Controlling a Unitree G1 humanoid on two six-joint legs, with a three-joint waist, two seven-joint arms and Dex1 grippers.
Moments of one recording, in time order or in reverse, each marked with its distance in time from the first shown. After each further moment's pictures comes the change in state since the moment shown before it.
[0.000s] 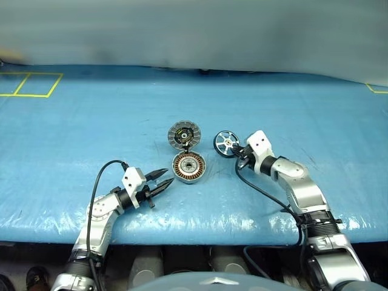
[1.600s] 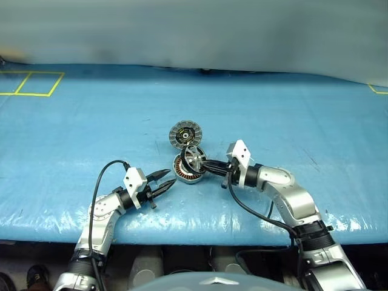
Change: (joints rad) left arm -0.007 -0.018 0.001 0.012 -0.016 -0.006 -0.043; right arm 0.062 0.026 0.128 -0.213 0.186 0.046 0.248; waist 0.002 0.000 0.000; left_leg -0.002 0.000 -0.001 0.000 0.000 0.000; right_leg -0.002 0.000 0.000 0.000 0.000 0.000
